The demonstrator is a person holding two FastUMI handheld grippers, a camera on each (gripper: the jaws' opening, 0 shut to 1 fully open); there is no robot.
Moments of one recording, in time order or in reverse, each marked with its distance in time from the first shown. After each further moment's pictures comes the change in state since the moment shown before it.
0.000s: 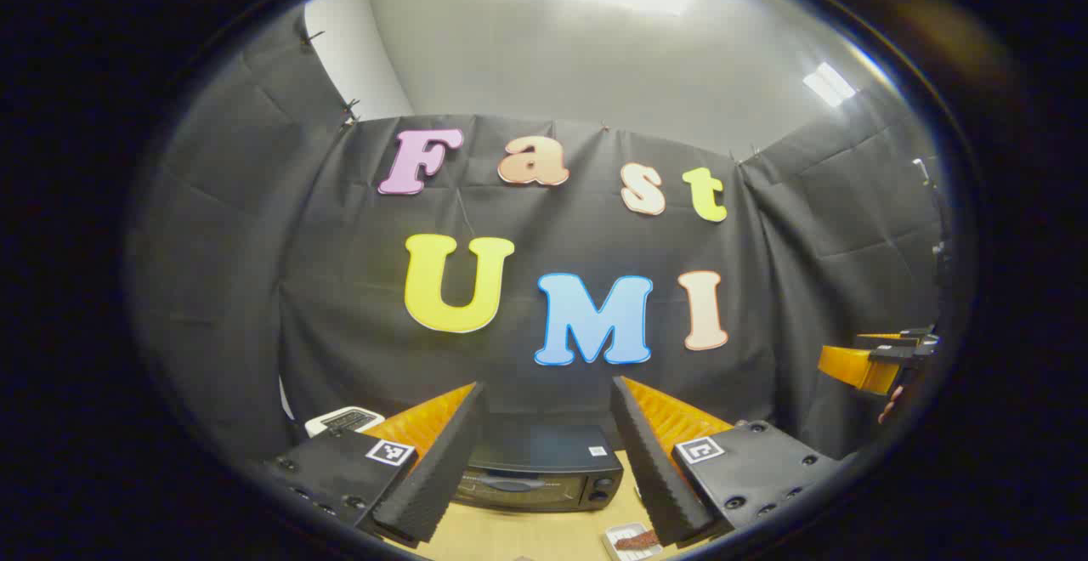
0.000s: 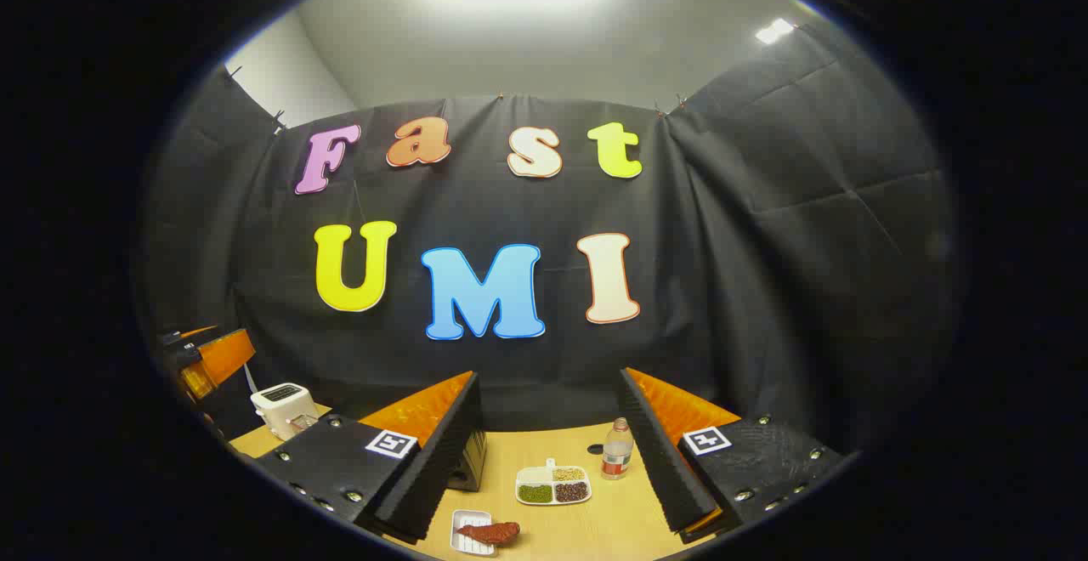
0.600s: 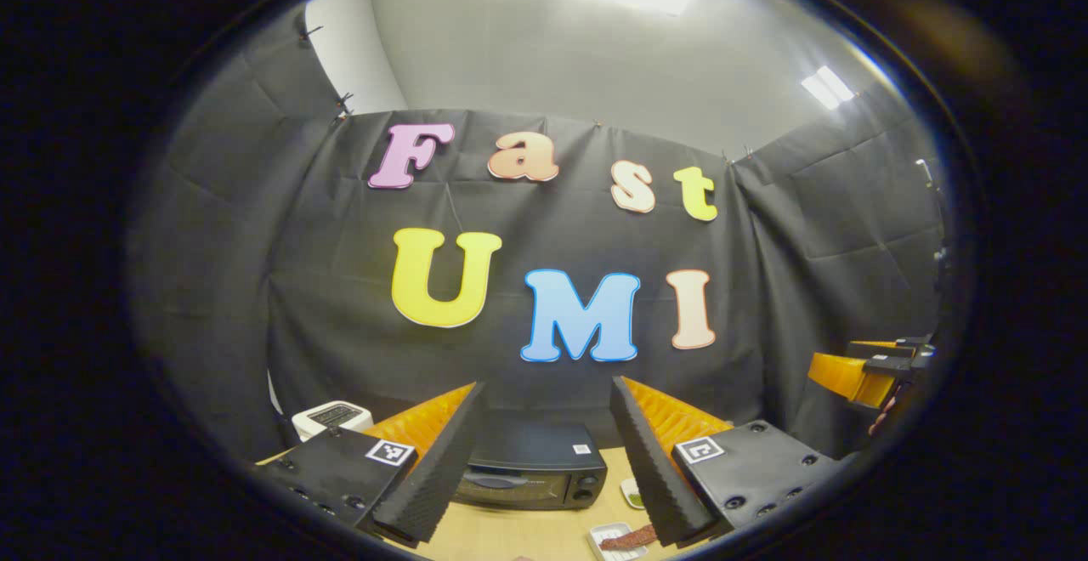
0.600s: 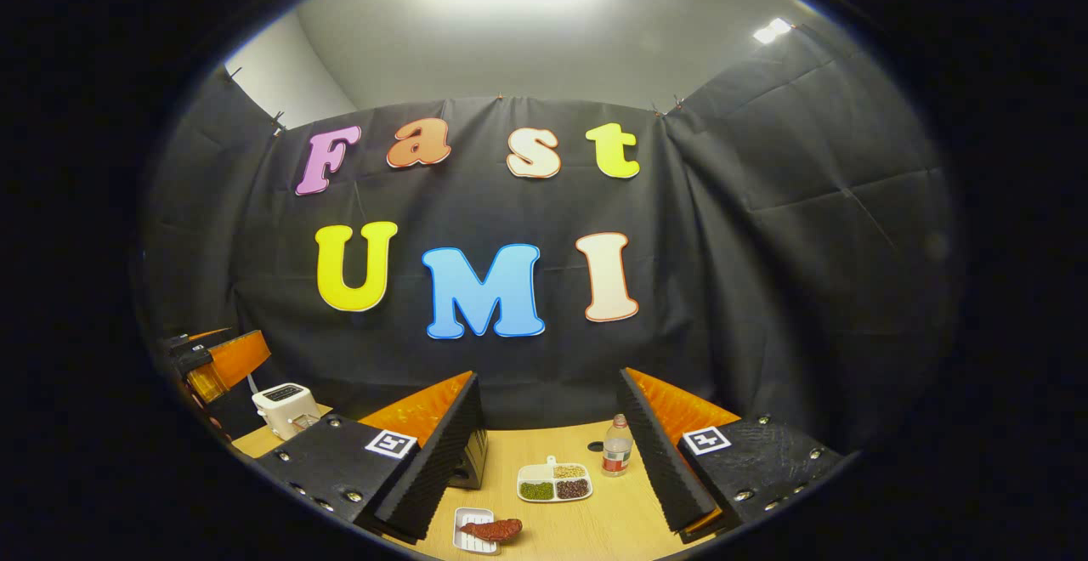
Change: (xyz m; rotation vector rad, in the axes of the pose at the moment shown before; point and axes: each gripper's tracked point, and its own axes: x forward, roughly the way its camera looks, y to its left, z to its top) left arm 0.004 -0.016 -0.004 -0.026 0.013 -0.012; right arm -0.003 0.003 -0.005 -0.002 -0.001 0.018
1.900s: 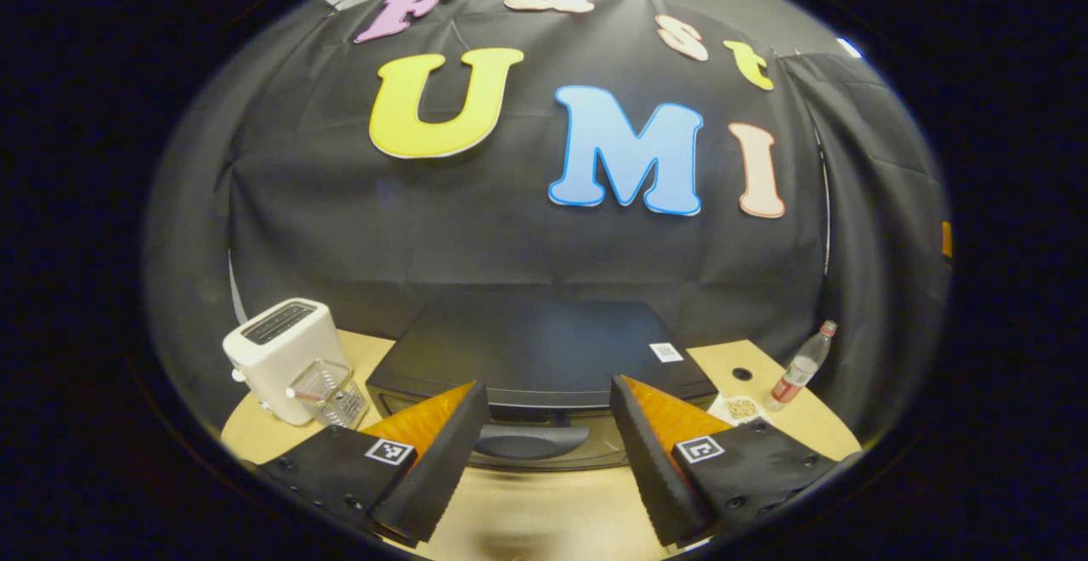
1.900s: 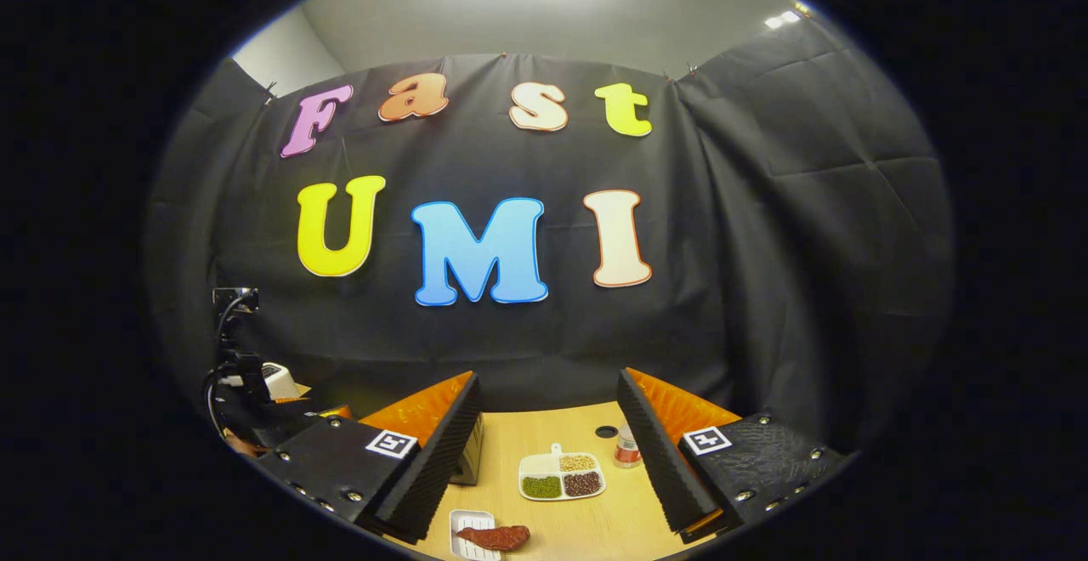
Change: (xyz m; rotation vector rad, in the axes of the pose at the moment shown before) left arm 0.178 0.071 -0.283 -0.001 0.481 0.020; right arm 0.074 0.015 -0.063 -0.020 0.116 -0.051
